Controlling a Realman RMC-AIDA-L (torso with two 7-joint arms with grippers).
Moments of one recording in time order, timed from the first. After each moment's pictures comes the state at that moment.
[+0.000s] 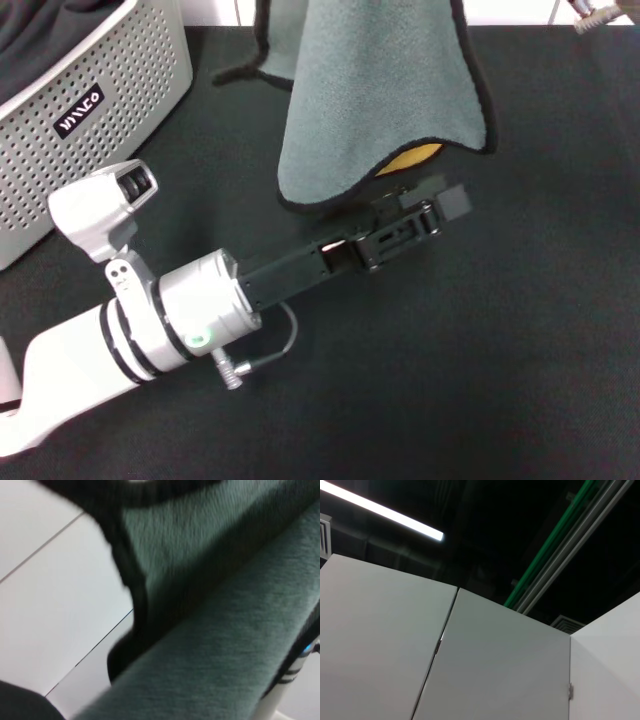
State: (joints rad) left arm -0.68 -2.11 0.72 -0.23 1.52 1.68 -1.12; right arm 0.79 2.03 -1.66 -0.53 -0.29 -1.63 0.70
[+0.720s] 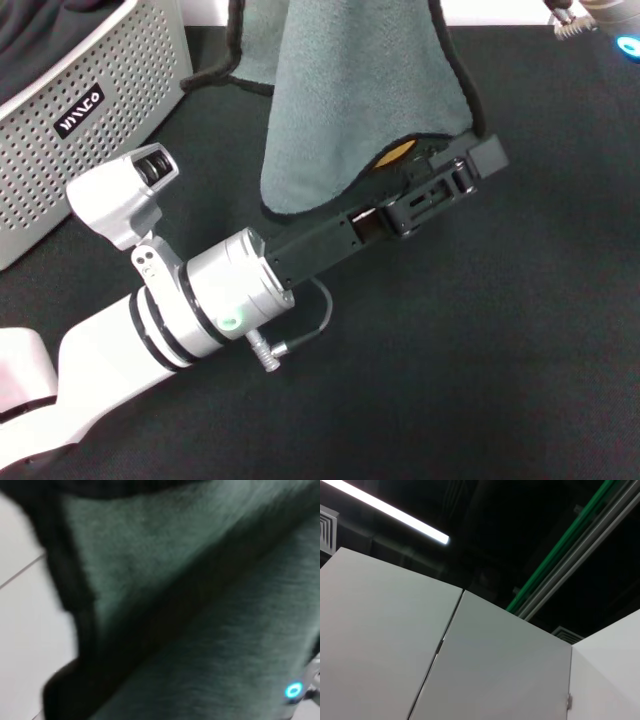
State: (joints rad) left arm -0.71 -2.11 0.42 -0.32 1.74 1.66 -1.06; right arm 0.80 2.03 -1.80 -0.53 -0.15 -1.62 0.56
